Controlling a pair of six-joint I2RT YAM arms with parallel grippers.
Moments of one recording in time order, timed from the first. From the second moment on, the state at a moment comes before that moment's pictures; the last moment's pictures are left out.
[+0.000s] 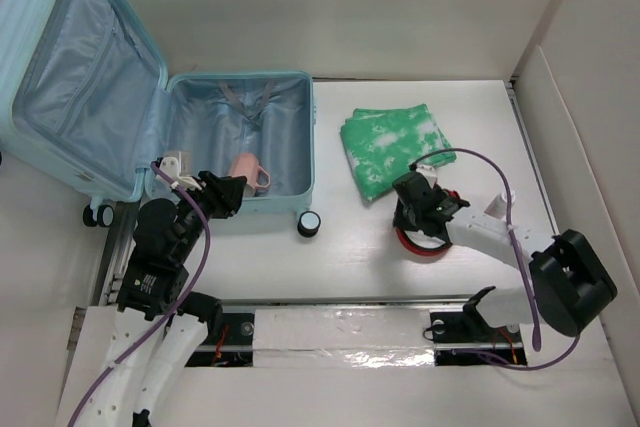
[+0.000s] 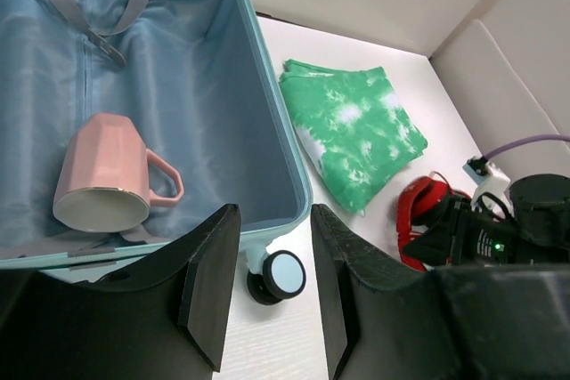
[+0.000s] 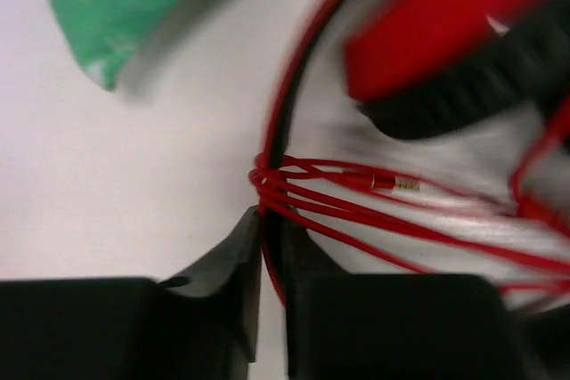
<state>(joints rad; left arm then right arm) -0.29 0.46 0.72 -0.38 0.06 -0.47 0.61 1.33 0.68 -0.33 0.27 0.70</state>
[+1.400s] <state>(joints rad) -0.31 0.43 0.74 -0.42 -0.09 -0.51 0.90 2.69 2.52 0.19 -0.32 0.65</state>
